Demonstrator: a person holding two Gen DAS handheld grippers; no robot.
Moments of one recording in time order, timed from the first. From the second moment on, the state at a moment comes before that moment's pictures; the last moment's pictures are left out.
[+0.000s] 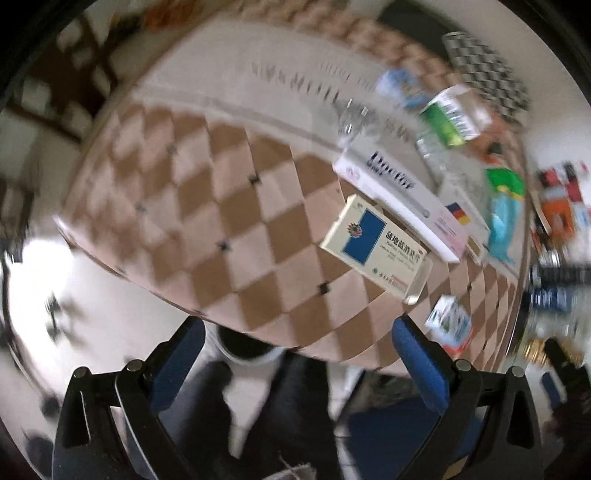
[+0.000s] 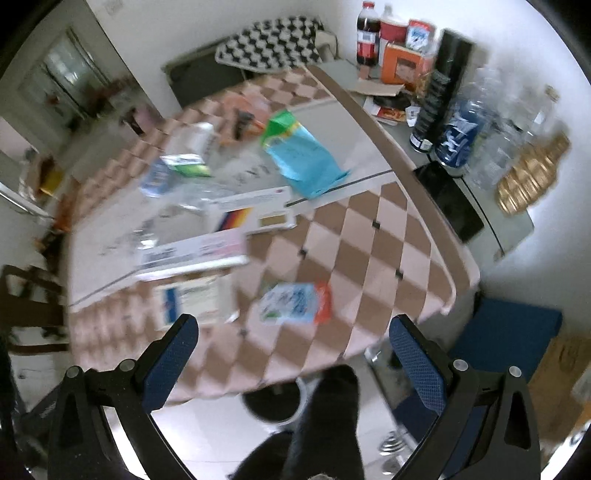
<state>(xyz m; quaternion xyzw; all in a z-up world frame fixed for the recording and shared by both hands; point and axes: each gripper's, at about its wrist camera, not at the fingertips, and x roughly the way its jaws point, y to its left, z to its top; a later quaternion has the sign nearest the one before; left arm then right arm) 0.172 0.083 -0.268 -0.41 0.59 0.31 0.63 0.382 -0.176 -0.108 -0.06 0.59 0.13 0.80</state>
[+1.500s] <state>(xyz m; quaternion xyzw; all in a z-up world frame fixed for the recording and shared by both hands) 0.237 0.084 -0.310 -0.37 0.63 0.41 0.55 0.634 -0.083 -0.307 -0.23 0.66 0.20 0.68</state>
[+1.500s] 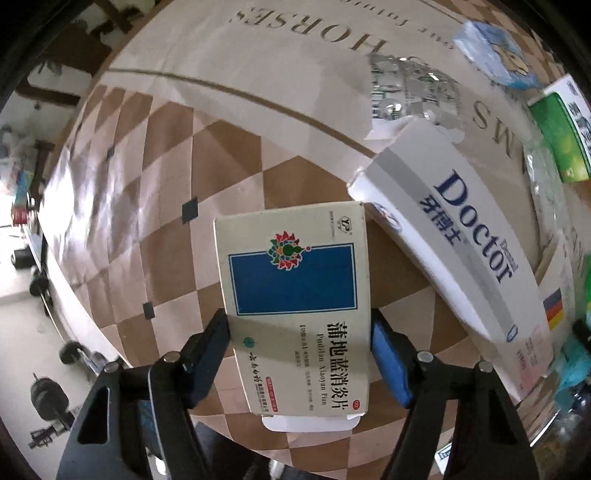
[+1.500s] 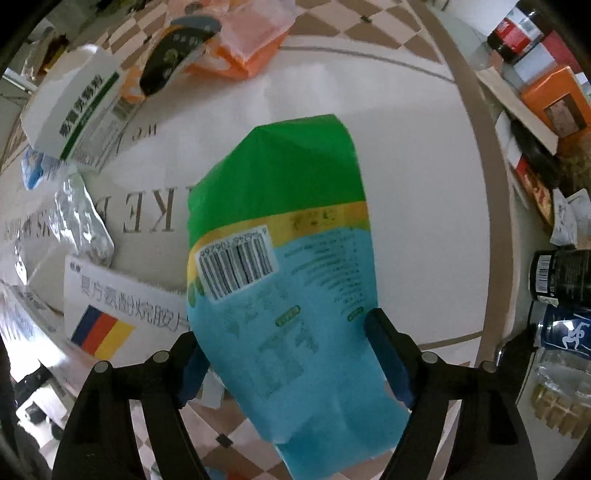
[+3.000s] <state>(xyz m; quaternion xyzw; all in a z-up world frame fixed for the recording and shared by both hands) 0.015 -0.021 -0.456 -0.30 0.67 0.17 0.66 0.125 -0.195 -0.366 0.01 0.74 0.22 0.63</state>
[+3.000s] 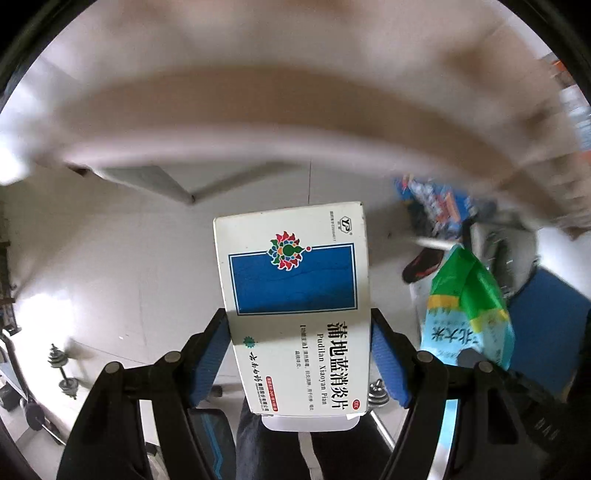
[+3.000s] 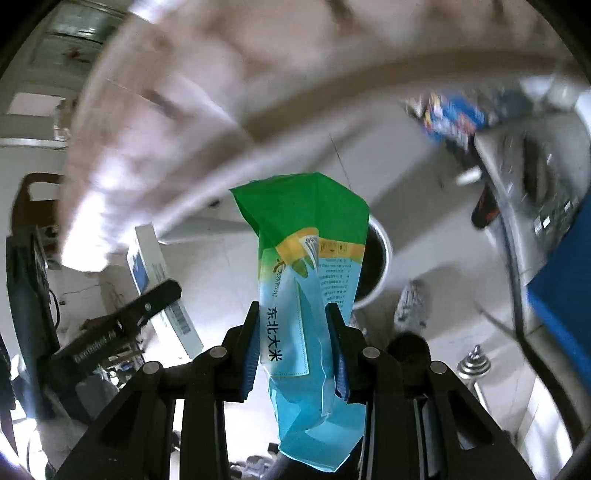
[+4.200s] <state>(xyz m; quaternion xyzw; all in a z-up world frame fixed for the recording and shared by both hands) -0.009 -0.052 -0.581 -0.23 0.70 0.22 0.64 0.111 -0.189 -0.623 -0.18 0.75 0.16 0.61</state>
